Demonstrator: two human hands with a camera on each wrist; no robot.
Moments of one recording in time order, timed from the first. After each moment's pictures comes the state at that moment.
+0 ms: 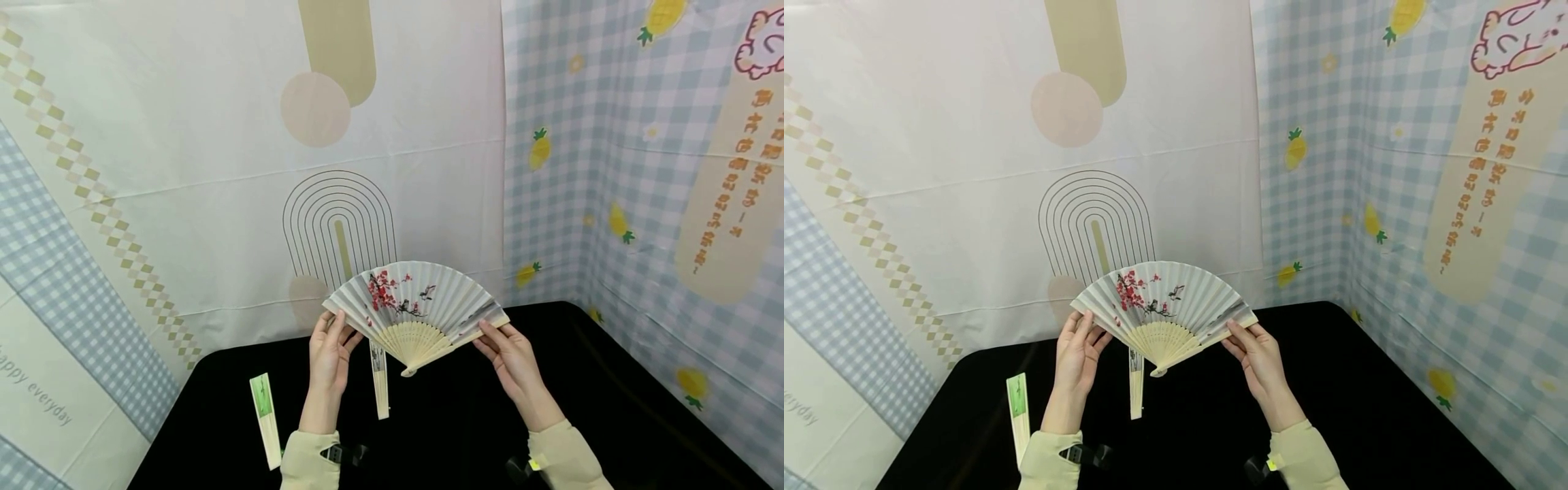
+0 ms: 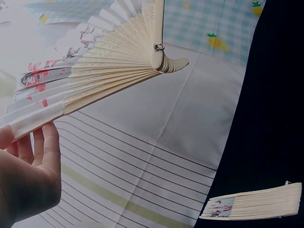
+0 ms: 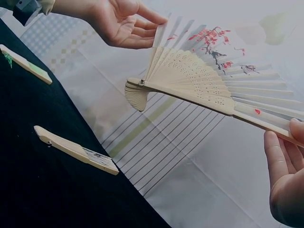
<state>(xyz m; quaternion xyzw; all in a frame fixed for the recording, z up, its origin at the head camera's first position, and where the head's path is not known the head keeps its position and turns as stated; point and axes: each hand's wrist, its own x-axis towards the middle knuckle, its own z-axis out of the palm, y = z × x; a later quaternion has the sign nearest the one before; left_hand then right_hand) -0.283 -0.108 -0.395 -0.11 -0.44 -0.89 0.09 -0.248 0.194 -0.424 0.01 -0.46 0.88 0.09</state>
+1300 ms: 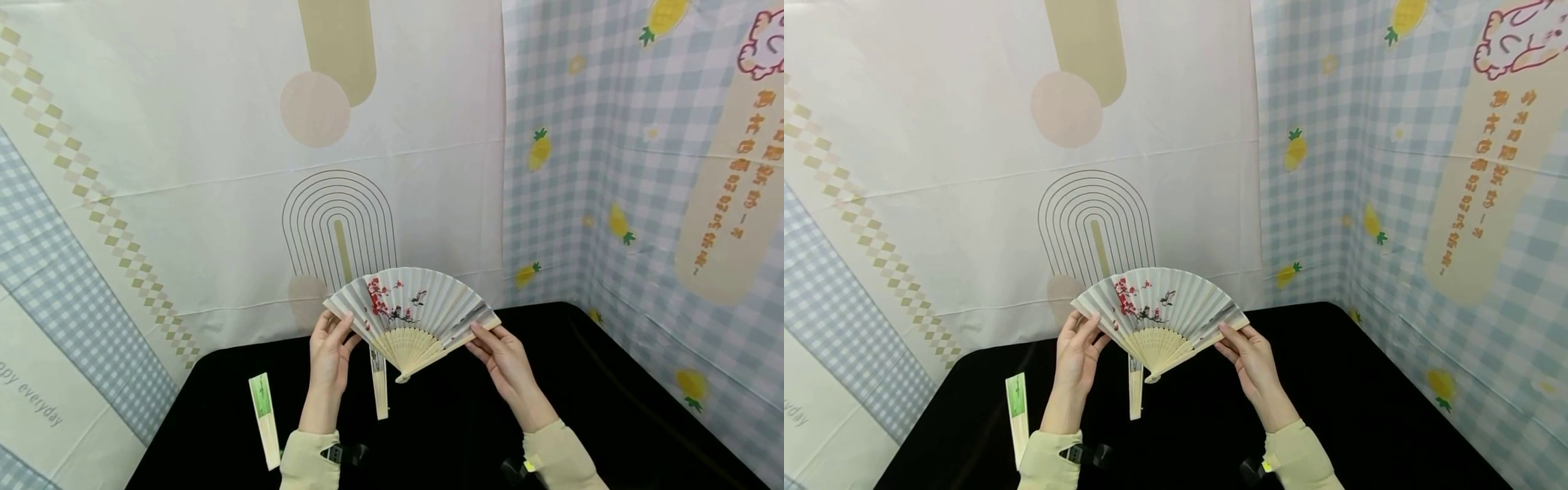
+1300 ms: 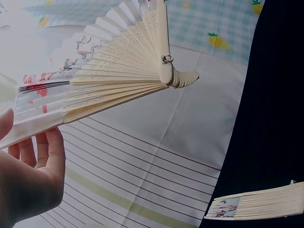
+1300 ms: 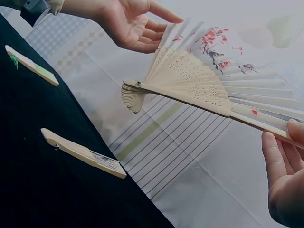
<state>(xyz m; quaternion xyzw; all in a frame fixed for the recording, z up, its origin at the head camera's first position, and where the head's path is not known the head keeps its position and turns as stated) -0.282 -0.102 -0.391 -0.11 -0.46 -0.88 0.10 -0.252 0.186 -0.424 -0.01 -0.47 0.88 0.07</state>
